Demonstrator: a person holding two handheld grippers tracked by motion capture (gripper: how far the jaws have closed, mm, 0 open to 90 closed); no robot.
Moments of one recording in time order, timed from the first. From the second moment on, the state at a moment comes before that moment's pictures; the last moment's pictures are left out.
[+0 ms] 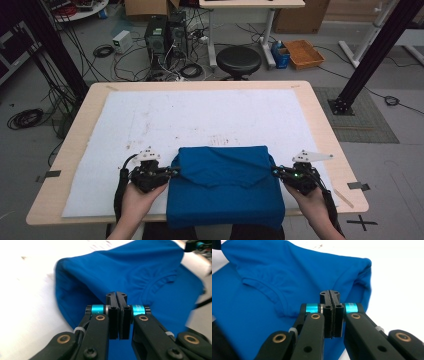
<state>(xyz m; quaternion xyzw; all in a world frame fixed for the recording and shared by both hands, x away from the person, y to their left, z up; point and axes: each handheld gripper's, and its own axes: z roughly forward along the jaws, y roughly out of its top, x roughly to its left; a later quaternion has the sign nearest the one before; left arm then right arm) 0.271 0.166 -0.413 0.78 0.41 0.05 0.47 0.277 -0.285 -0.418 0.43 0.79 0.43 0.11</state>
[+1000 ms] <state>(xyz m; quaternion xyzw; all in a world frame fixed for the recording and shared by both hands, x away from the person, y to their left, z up) 0.168 0.162 -0.443 0.85 0.36 0.01 0.38 0.166 -0.293 -0.432 0.32 0.87 0.35 0.11</state>
